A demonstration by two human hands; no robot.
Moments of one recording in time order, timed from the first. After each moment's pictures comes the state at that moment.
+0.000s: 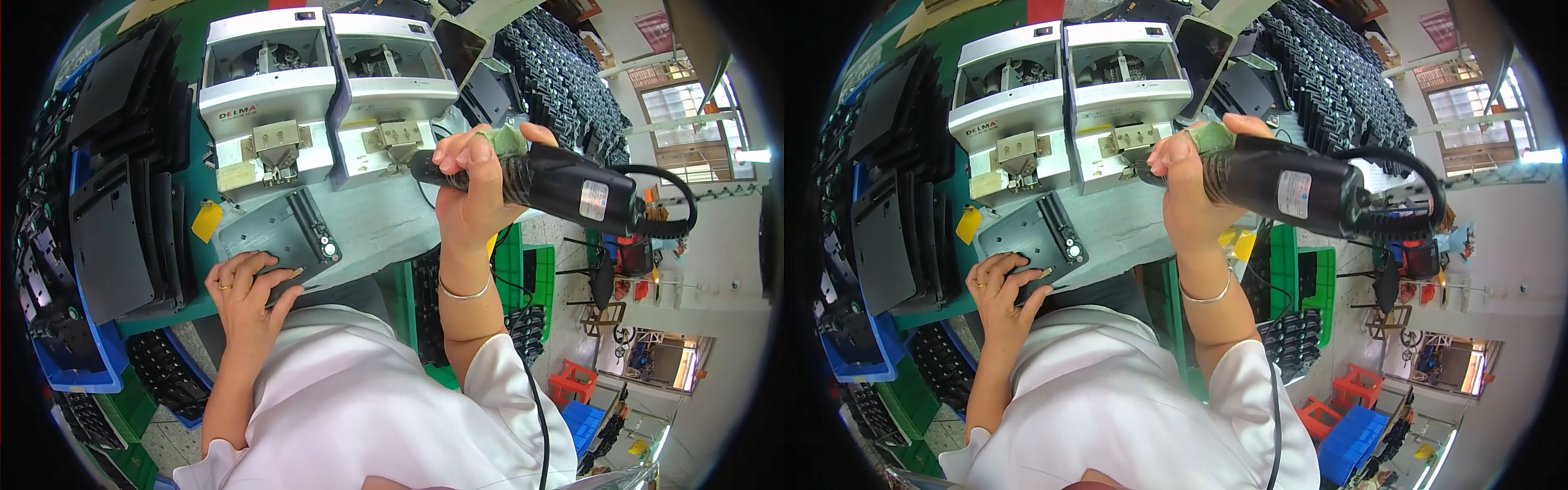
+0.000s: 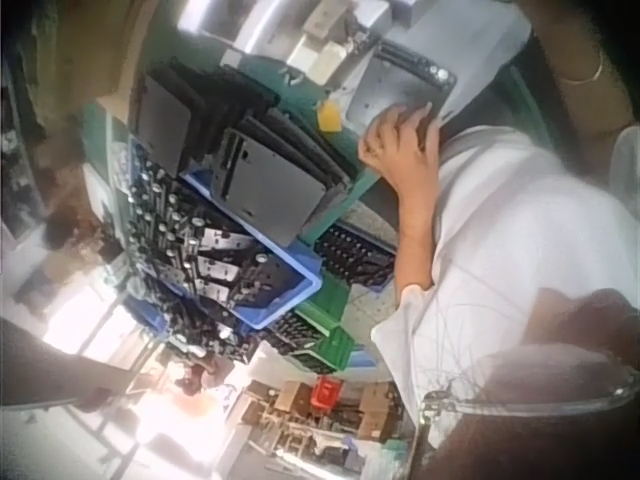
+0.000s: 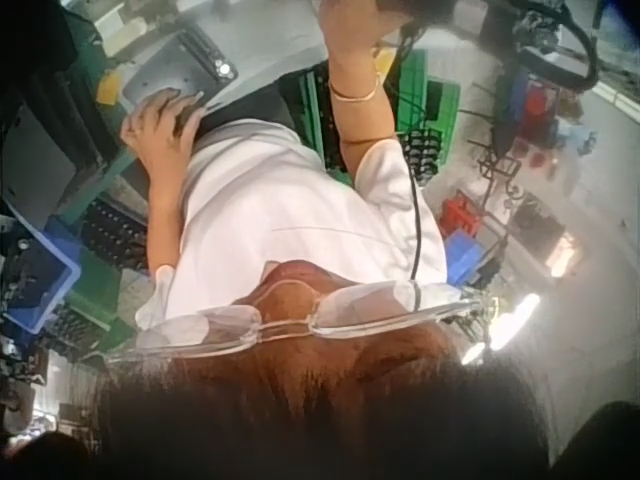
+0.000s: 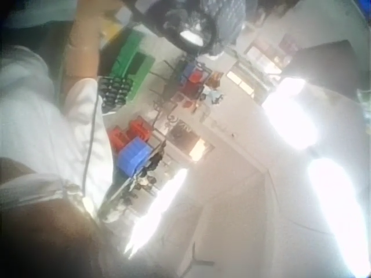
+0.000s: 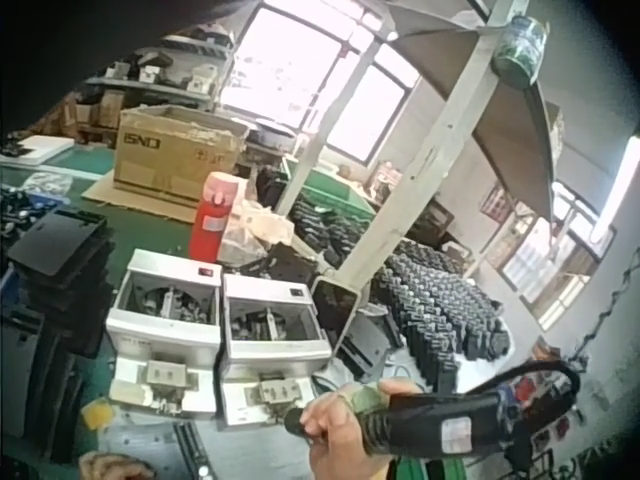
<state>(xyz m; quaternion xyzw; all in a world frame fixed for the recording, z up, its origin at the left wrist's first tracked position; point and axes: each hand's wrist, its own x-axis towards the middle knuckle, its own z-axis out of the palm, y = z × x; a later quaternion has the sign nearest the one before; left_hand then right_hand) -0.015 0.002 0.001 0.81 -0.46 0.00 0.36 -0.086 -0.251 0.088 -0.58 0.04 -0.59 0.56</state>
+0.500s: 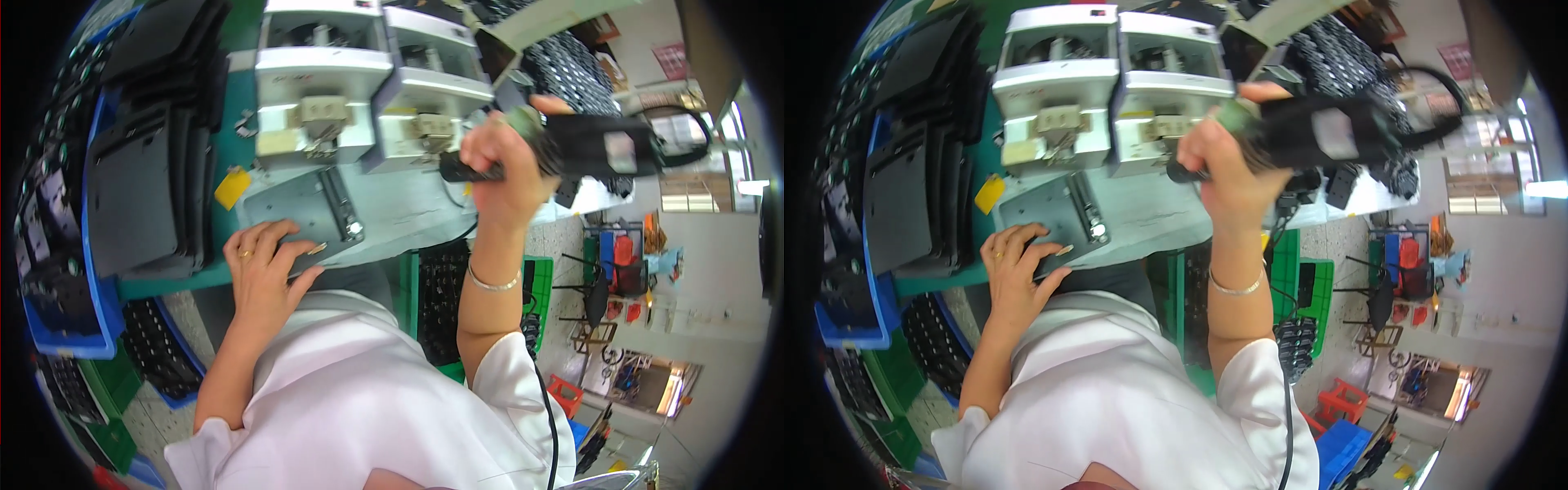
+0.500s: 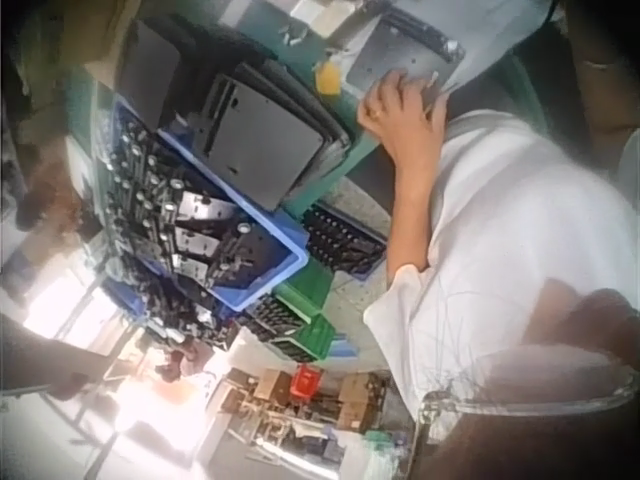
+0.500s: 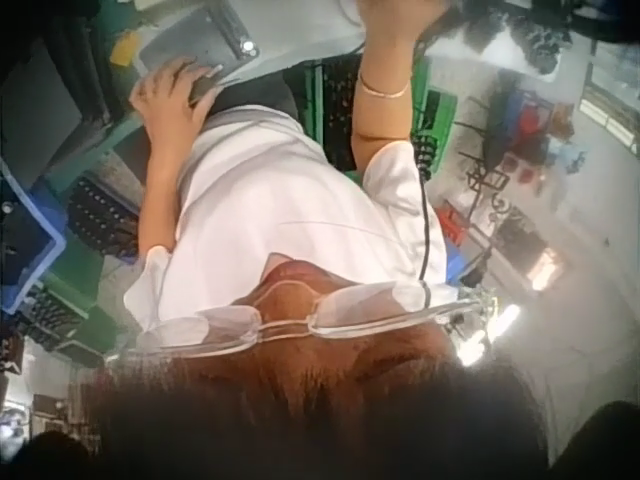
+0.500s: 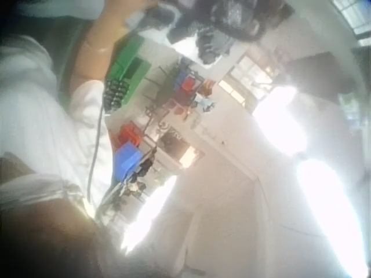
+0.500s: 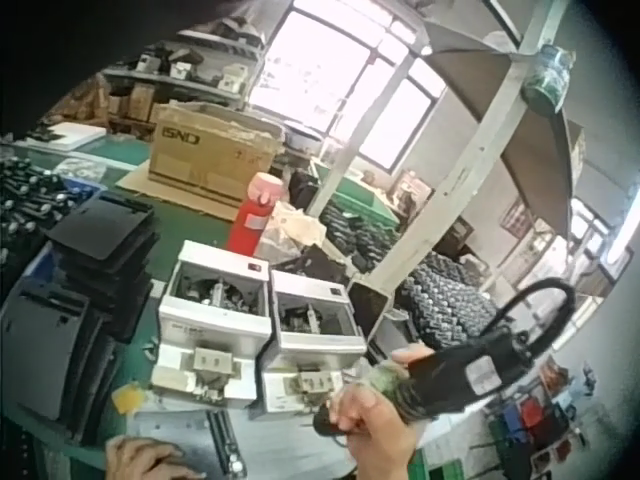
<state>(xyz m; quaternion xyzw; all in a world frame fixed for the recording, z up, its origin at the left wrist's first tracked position) -0.014 0.006 0.003 0.82 -0.45 -0.02 0.35 -0.082 -0.252 0.109 -0.61 -0.01 -0.46 0.65</state>
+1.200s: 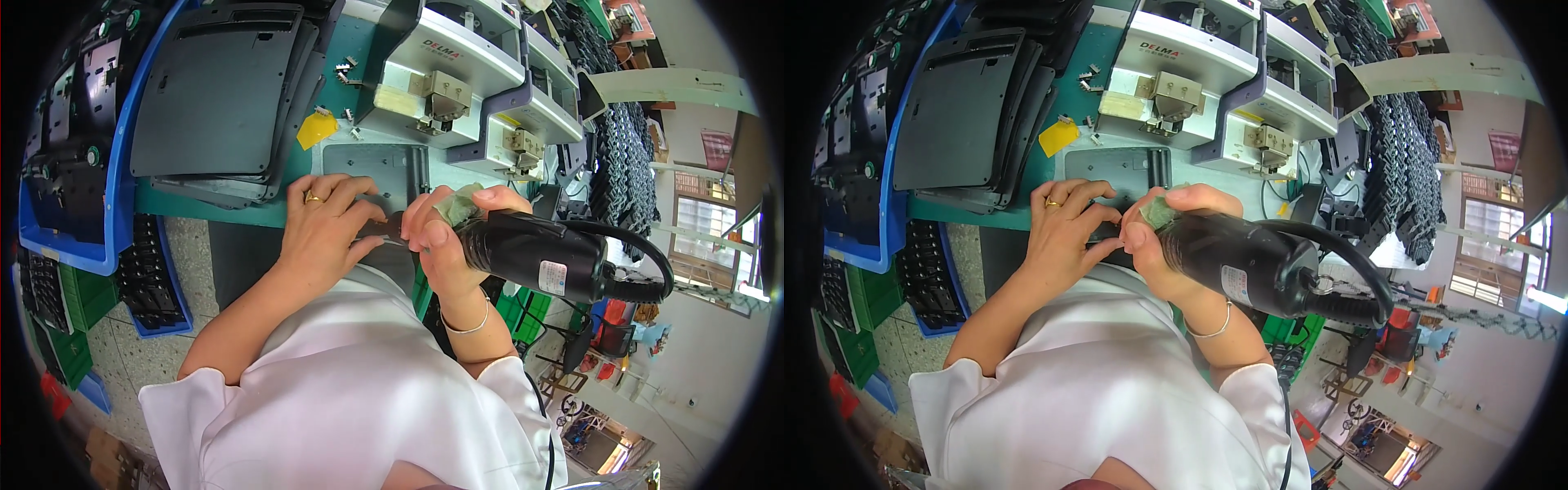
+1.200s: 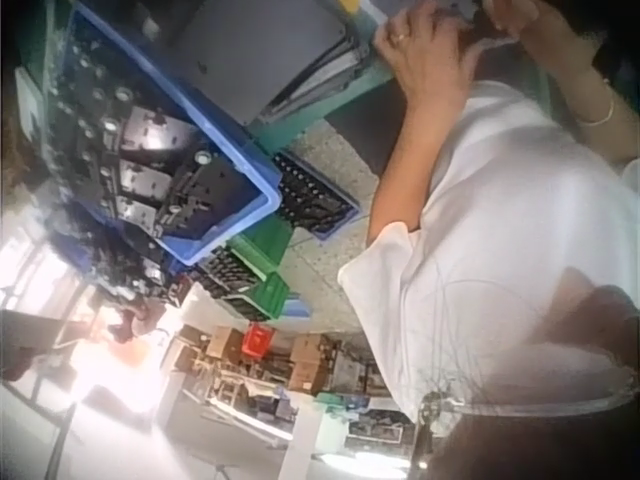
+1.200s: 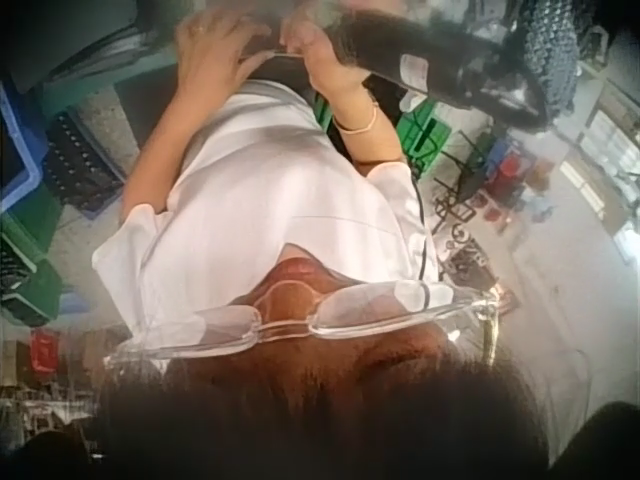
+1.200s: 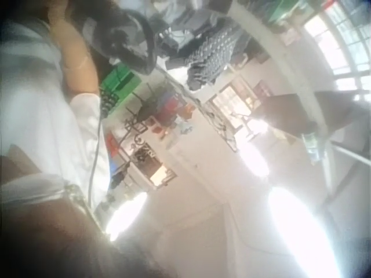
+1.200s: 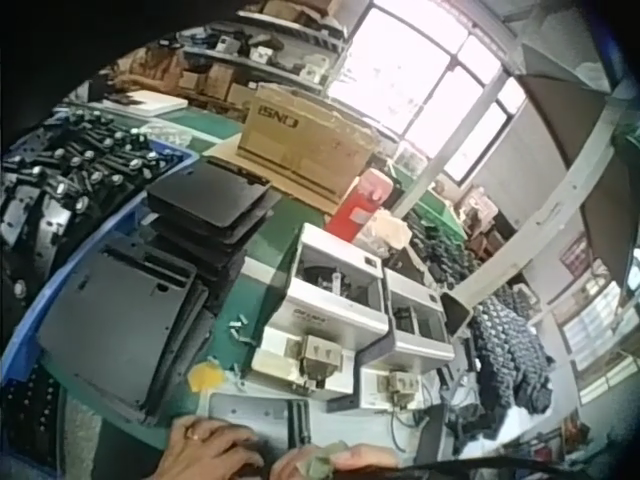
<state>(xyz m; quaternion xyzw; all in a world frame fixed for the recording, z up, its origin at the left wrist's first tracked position) -0.010 0.012 -0.003 0.80 -0.44 -0.06 0.40 -0.077 -0.140 0.036 -0.65 -0.09 -0.31 0.69</state>
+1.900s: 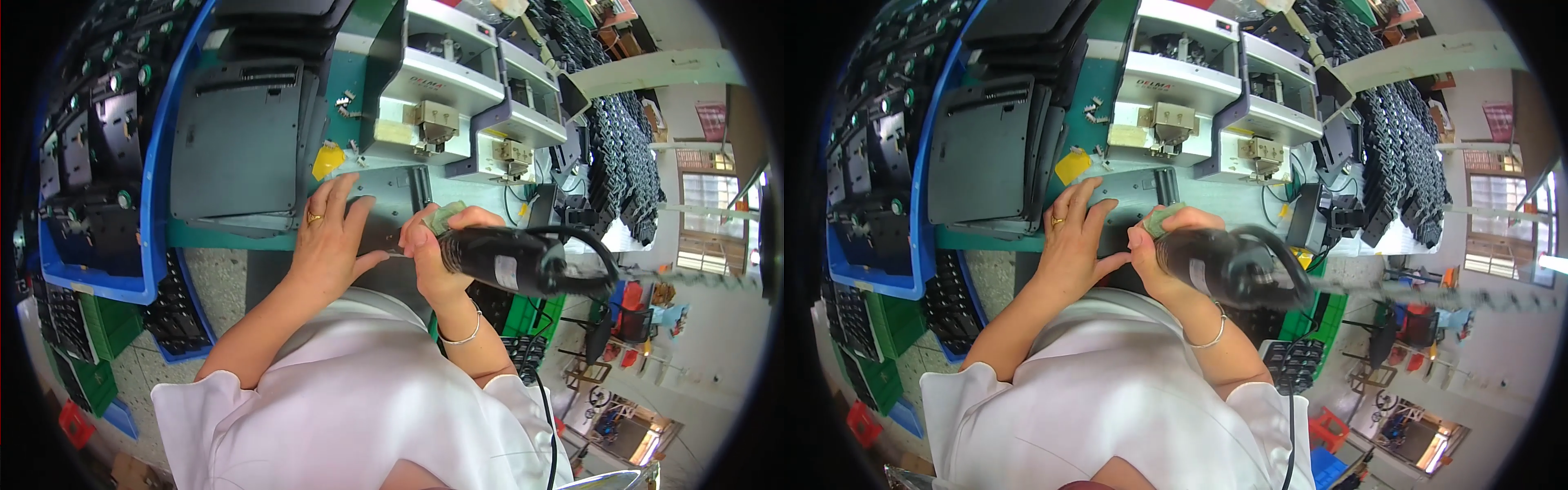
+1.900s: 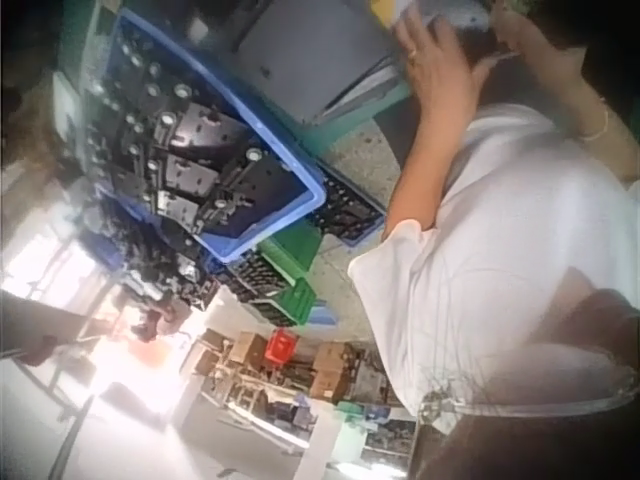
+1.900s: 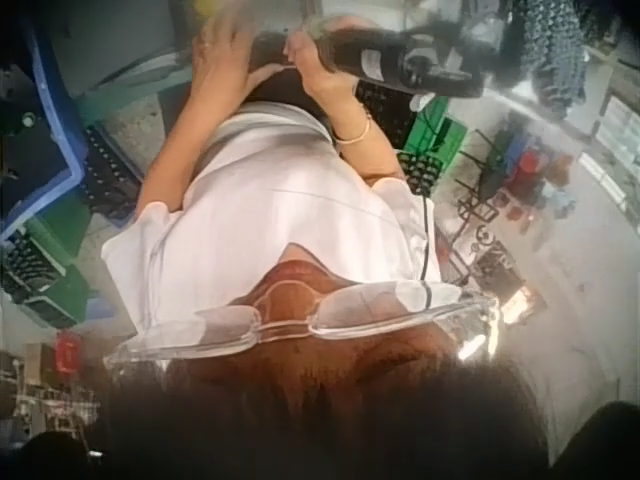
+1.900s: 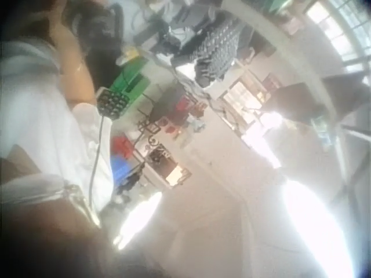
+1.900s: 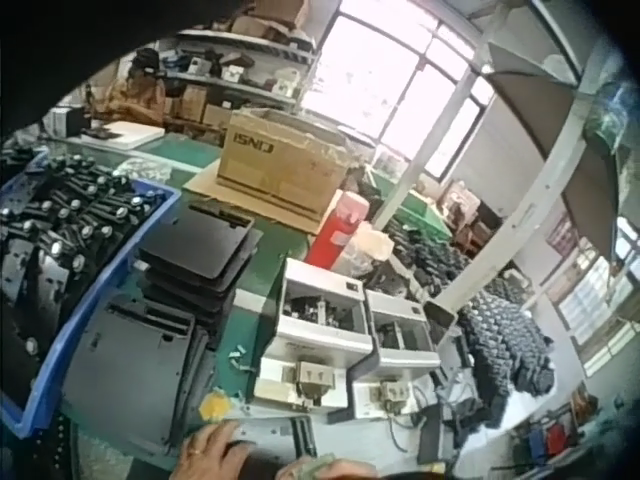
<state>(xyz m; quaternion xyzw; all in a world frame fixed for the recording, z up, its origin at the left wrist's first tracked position) 0.007 0.018 0.010 0.82 -0.44 -0.08 0.35 -0.076 -0.119 0.034 -0.73 0.04 -0.36 0.58</state>
